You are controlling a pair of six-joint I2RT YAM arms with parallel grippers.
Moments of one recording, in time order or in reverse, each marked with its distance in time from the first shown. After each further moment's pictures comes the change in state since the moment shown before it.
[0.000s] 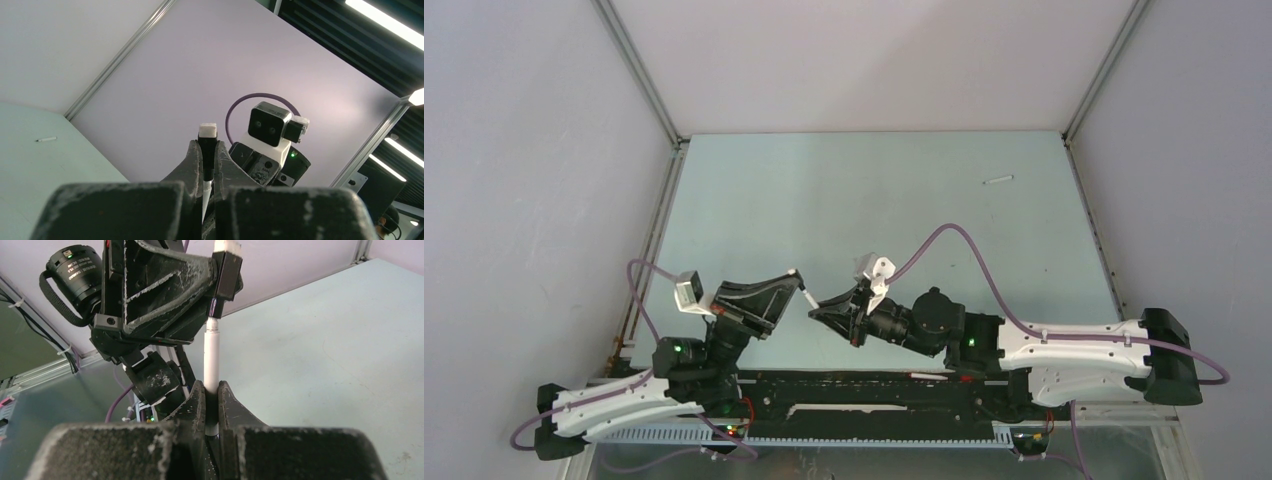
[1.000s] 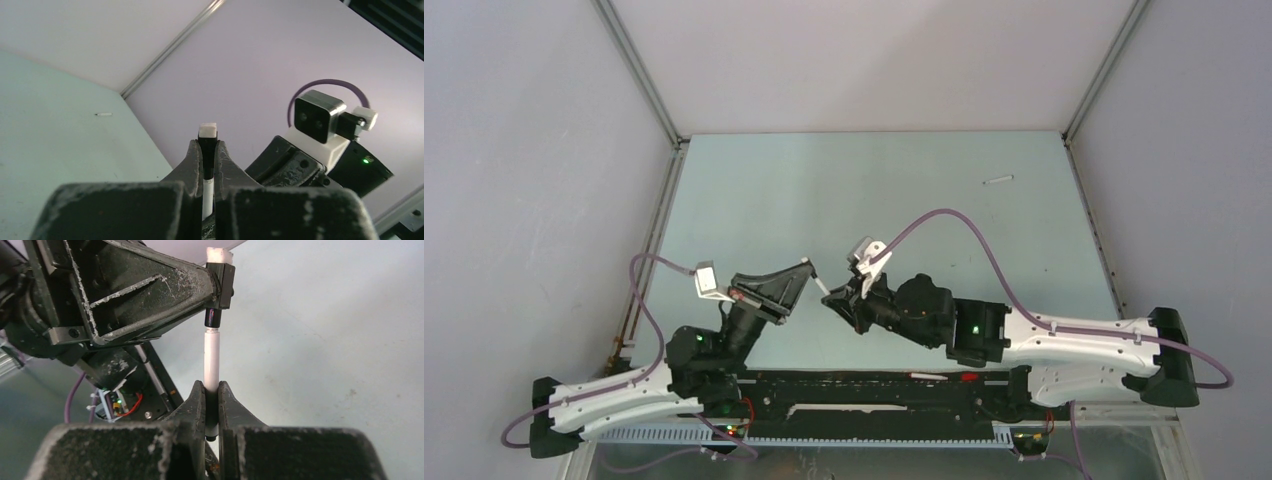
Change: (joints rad) left arm 0.002 0.125 0.058 -0.121 -0.141 -0.029; right arm -0.035 0.006 0.144 -0.354 0.125 0.061
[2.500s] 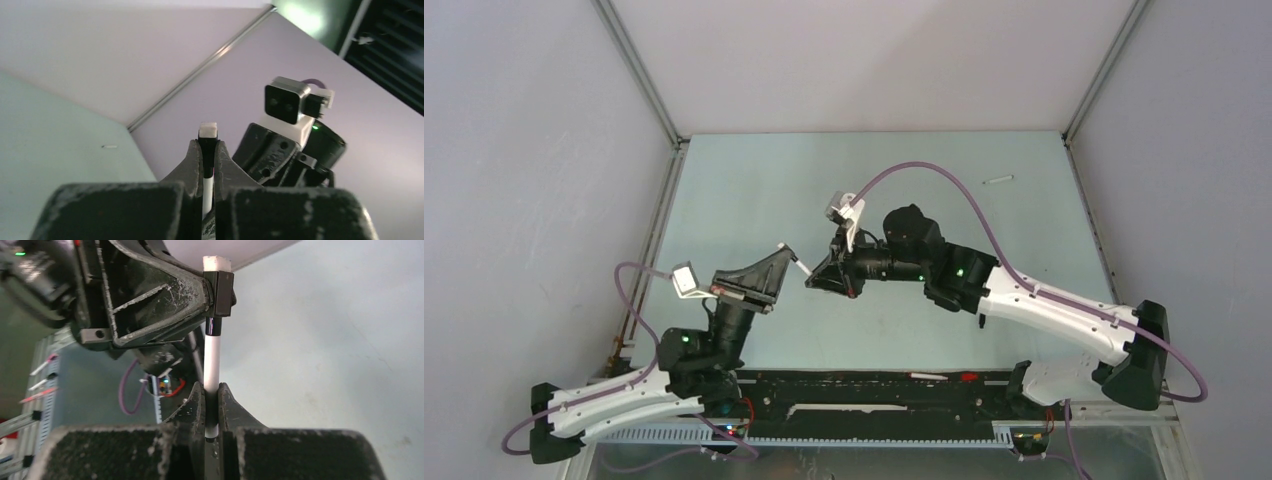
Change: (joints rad) left arm 0.029 0.000 0.021 0.037 -0.149 0.000; right arm -0.279 0.185 0.278 -0.175 -0.574 0.004
